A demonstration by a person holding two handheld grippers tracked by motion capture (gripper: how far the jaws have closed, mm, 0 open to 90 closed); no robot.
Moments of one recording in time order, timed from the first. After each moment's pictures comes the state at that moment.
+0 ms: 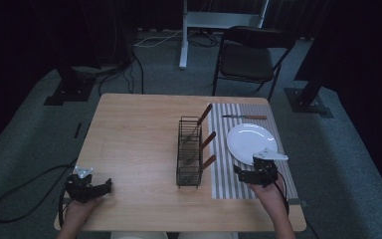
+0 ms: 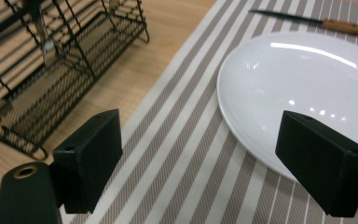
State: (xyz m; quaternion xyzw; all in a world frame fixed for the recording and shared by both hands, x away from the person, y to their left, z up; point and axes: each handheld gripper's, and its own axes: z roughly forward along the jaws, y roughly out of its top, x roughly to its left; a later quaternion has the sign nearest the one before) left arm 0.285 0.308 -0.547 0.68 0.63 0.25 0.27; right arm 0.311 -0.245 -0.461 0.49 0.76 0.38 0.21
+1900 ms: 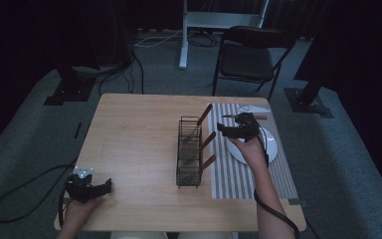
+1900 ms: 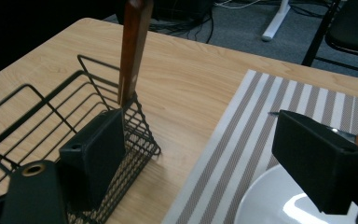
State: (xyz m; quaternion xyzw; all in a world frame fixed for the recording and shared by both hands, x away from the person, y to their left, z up) left arm 0.285 0.308 -0.547 0.68 0.63 0.25 0.27; right arm 0.426 -0.200 -0.403 0.46 0.75 0.44 0.19
